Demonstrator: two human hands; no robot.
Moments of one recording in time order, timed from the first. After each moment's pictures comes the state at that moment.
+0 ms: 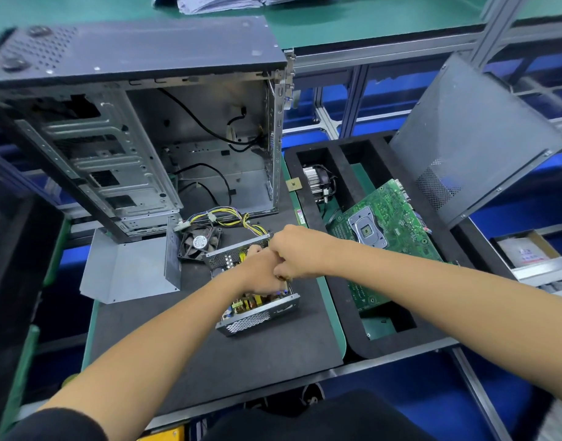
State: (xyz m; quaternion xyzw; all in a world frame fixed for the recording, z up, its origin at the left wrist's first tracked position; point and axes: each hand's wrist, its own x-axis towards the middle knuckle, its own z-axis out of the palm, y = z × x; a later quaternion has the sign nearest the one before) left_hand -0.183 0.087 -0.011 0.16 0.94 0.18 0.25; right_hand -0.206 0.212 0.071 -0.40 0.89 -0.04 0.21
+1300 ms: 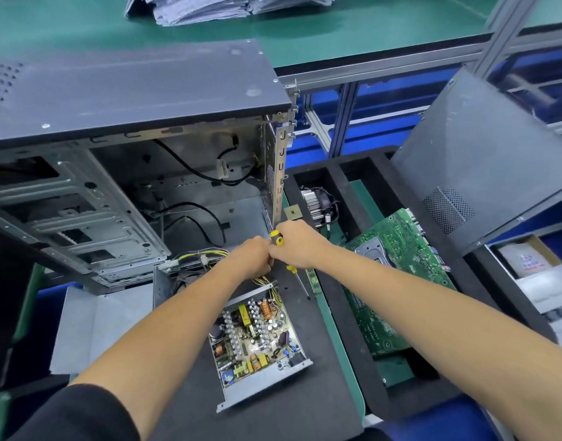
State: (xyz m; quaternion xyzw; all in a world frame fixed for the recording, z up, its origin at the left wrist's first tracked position) left_hand -0.313 0.054 -0.025 0.13 0.96 0.08 0.24; right_hand -0.317 0.189 0.027 -0.17 0.93 -0.23 0.21
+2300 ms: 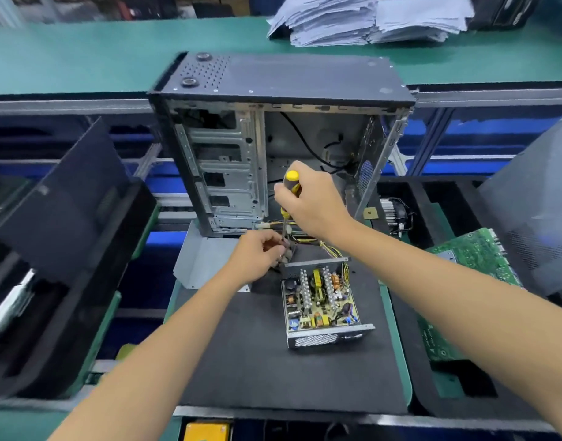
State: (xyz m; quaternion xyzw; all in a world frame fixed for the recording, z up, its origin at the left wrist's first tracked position) left_hand -0.149 -0.044 0.030 -0.11 0.86 0.50 -0.02; right_hand -0.227 0.082 0.115 -0.33 0.82 -0.46 -0.02
